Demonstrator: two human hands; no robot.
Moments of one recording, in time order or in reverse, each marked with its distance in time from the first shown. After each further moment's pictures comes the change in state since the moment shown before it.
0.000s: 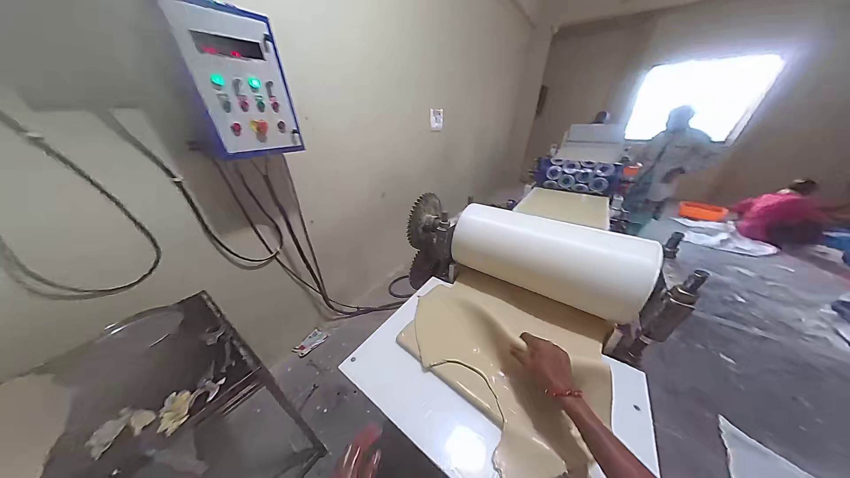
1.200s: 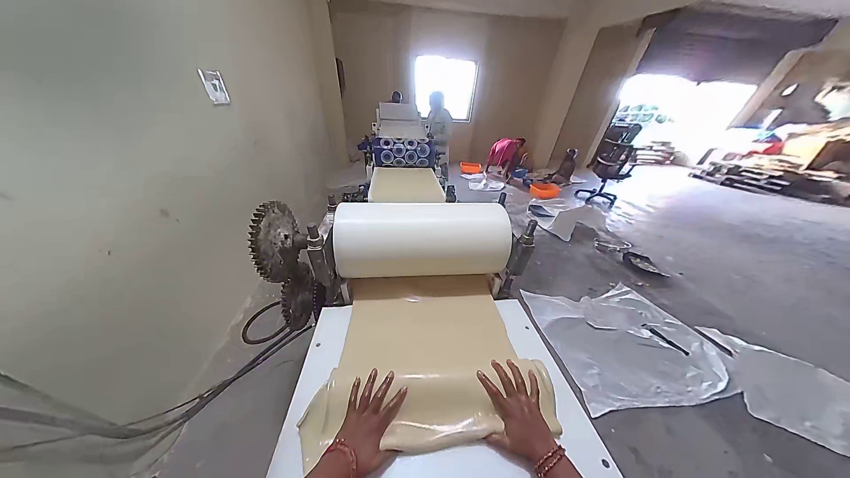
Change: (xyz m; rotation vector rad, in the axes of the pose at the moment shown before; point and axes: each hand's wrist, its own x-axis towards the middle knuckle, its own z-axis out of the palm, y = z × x) left_hand 0.258 -0.034 0.104 0.406 -0.924 0.845; right_hand -0.129 -0.002 0.101 -0.325 0.387 0.137
